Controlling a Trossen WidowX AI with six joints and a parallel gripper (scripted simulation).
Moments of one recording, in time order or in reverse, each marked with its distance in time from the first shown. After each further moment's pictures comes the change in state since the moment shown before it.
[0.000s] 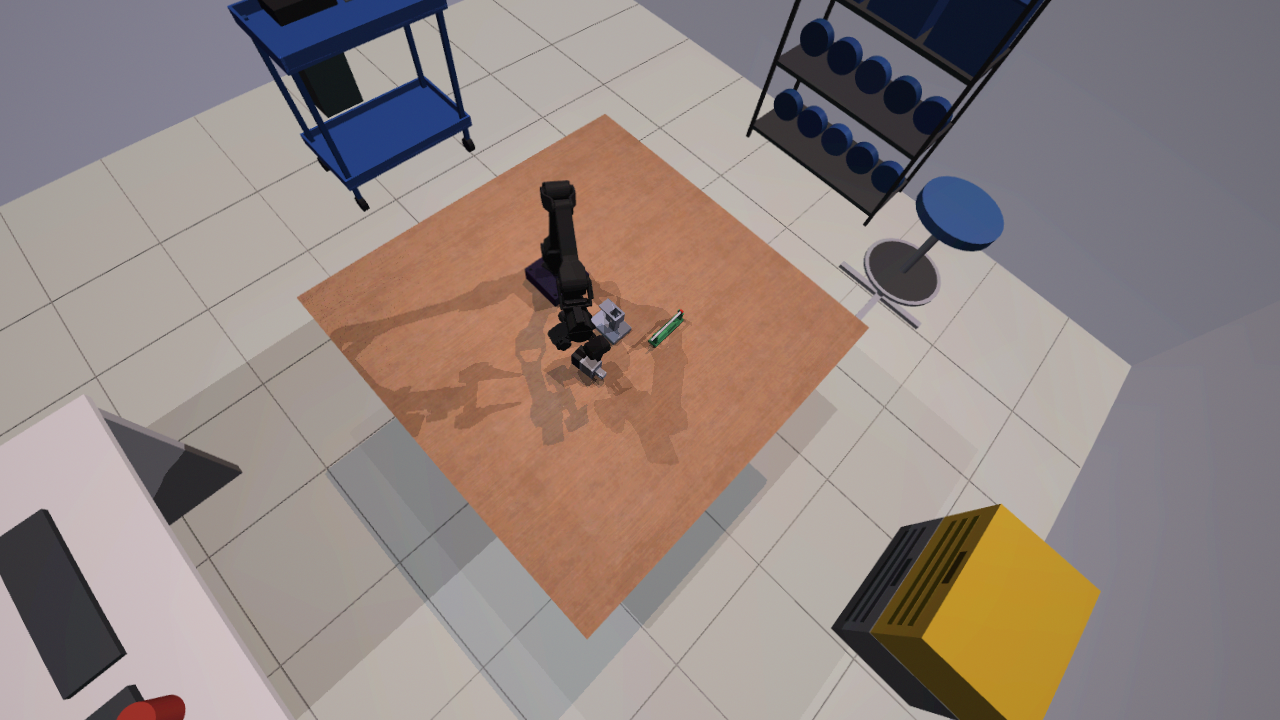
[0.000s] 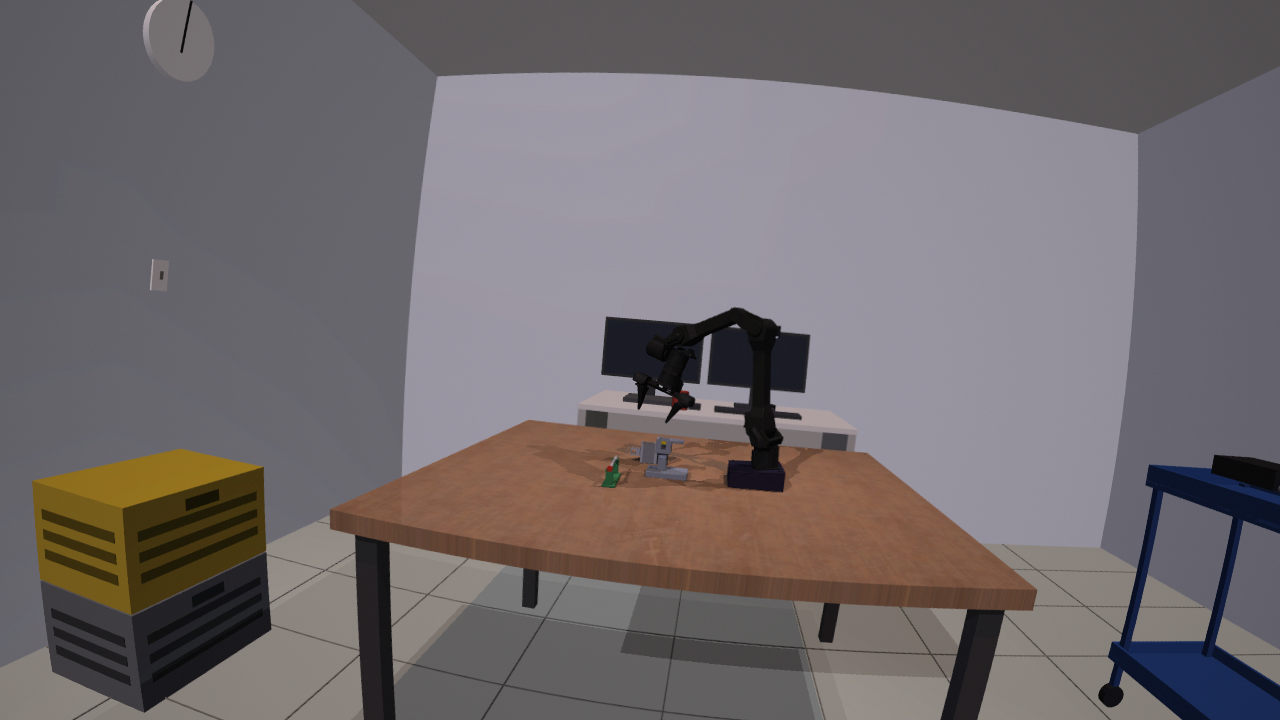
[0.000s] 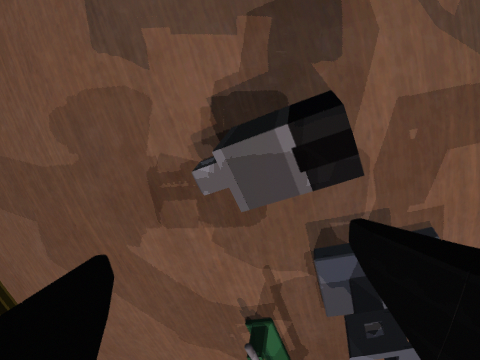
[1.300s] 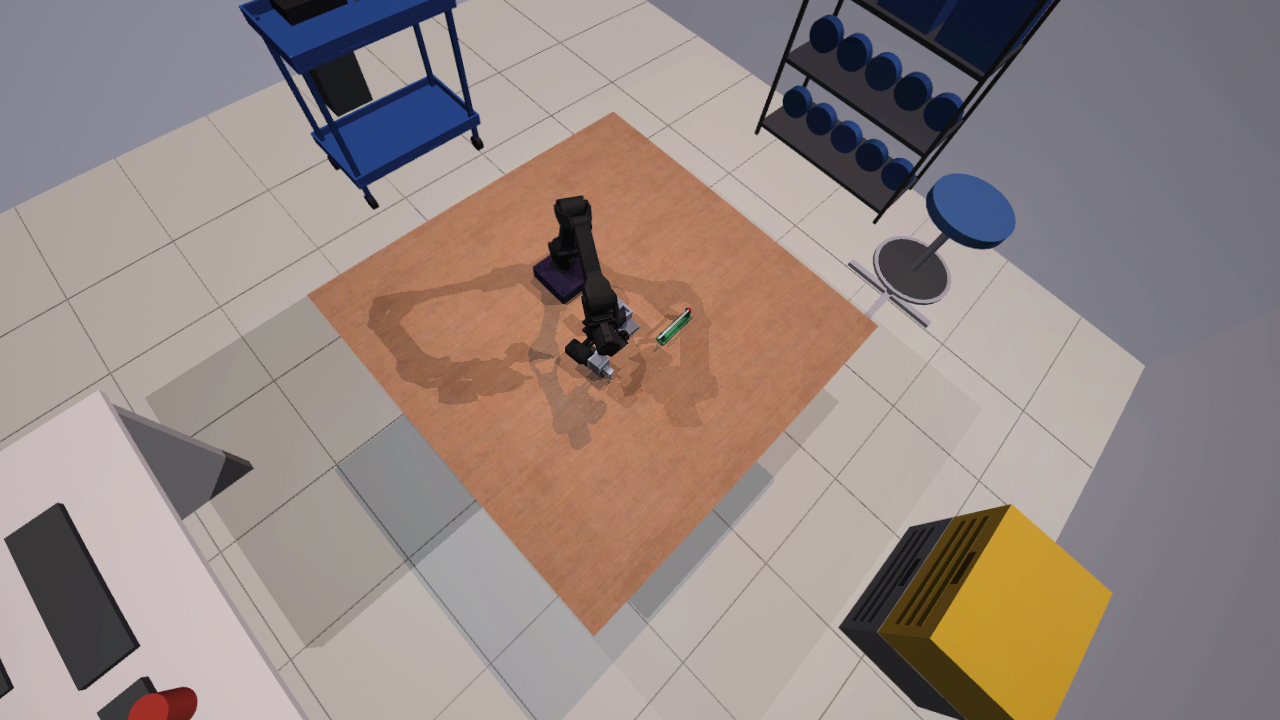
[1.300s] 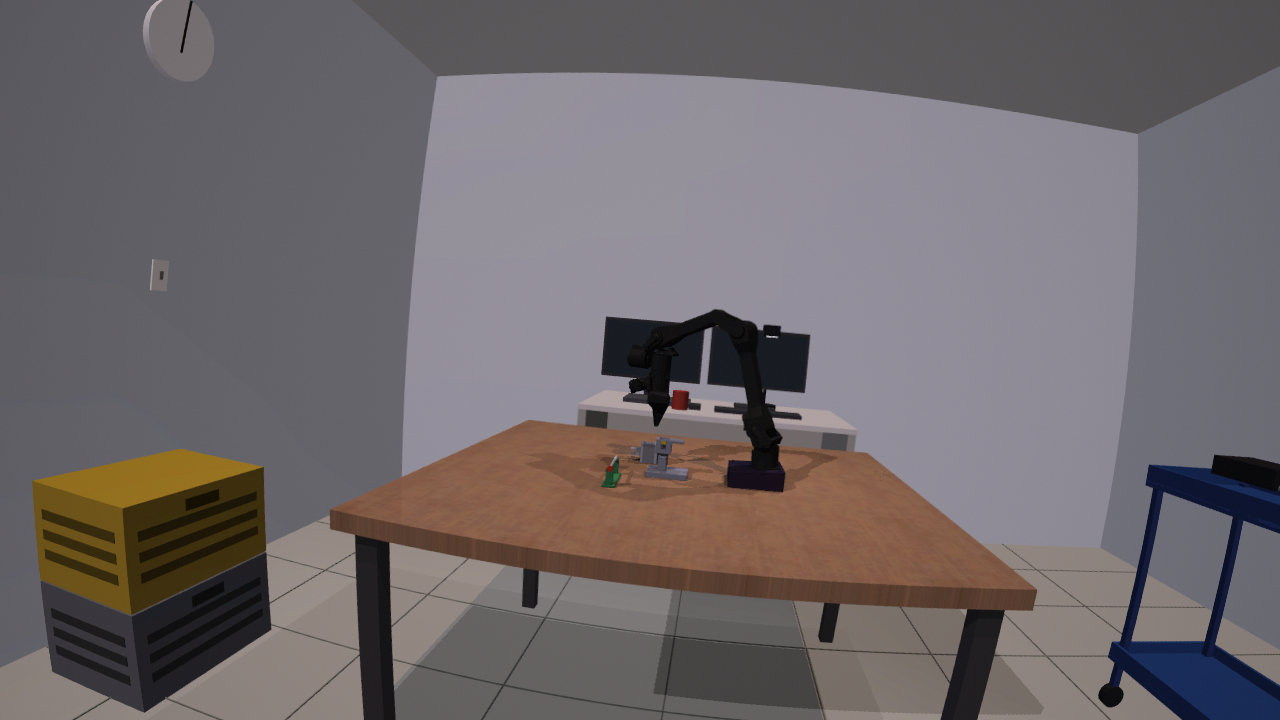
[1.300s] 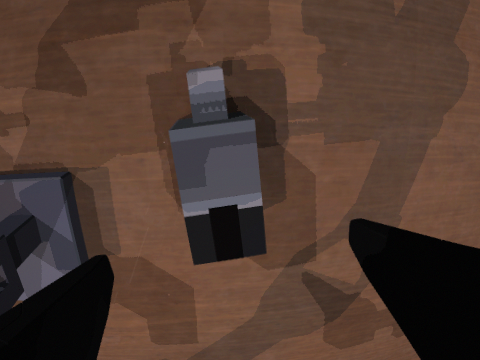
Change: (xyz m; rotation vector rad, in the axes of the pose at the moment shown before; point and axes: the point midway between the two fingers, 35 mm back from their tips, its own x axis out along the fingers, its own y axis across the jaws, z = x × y) arm 0.017 -0.010 -0.002 -1.857 0.225 -0.319
